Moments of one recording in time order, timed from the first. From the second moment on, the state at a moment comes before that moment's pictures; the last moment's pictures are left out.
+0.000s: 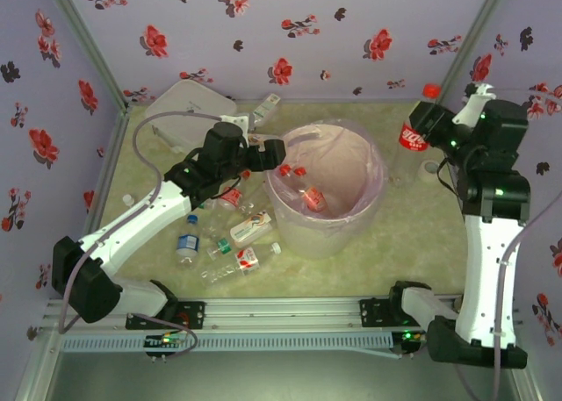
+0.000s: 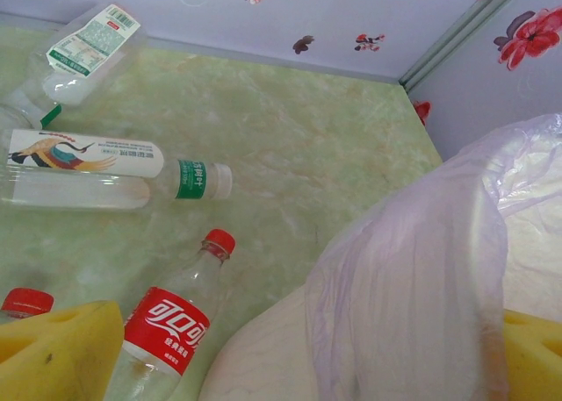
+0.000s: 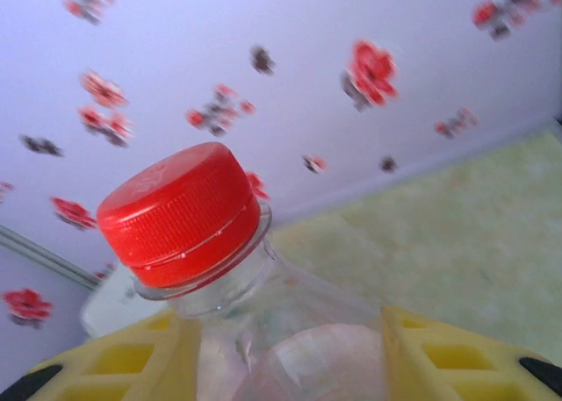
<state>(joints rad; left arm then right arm) -0.72 1.36 1.21 -0.32 -0.07 -0.58 -0.10 1.04 1.60 -0.81 -0.34 0.45</state>
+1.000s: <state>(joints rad) -0.72 1.38 1.23 -0.32 -0.07 -0.58 0.56 1.31 1.70 -0.90 -0.12 0.33</state>
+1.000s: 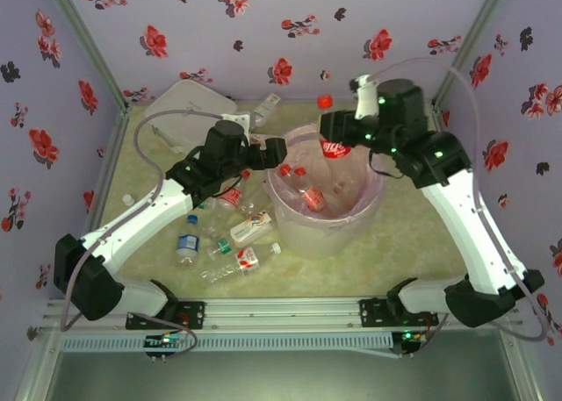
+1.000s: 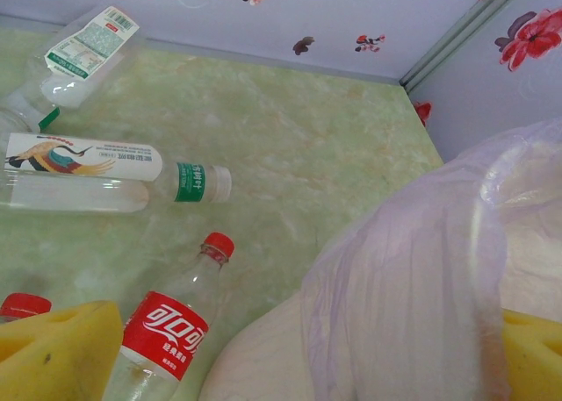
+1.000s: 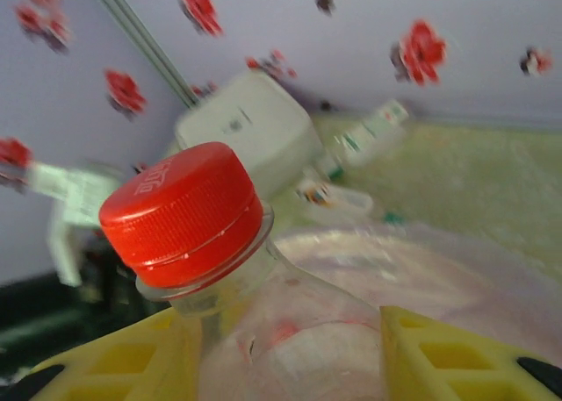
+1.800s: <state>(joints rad) -0.72 1.40 1.24 -0.30 -0.07 -0.58 0.61 1.41 1.22 -0.64 -0.01 0.35</state>
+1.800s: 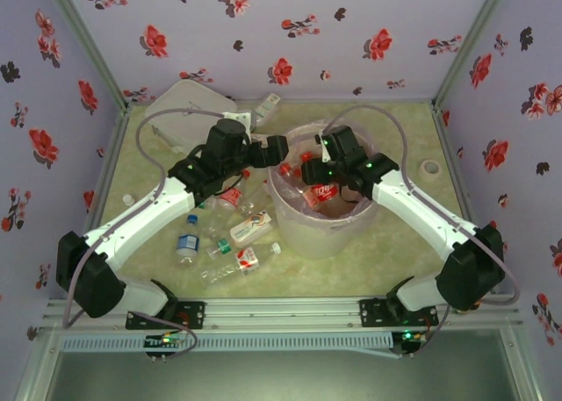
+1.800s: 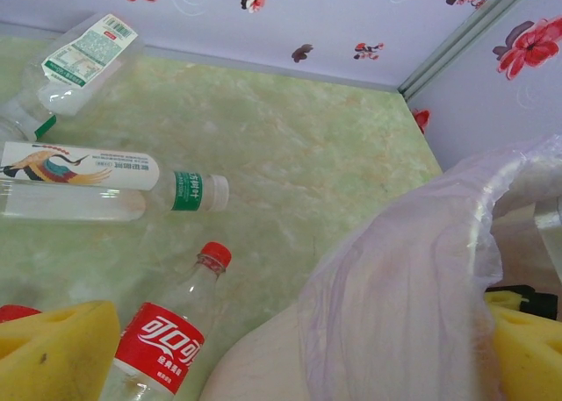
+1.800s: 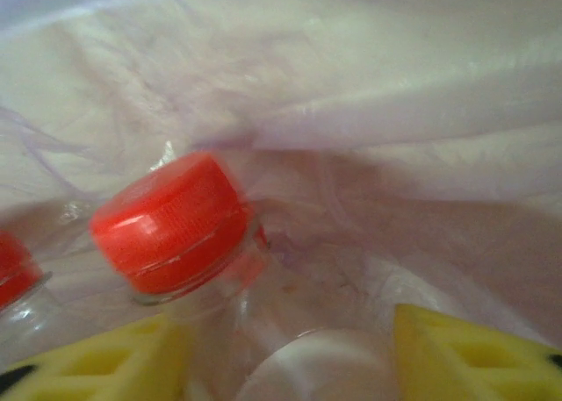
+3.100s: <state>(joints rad) -0.90 1.74 1.58 -0.28 -0.04 -0.54 0.09 1.07 1.59 -1.20 0.18 0.38</state>
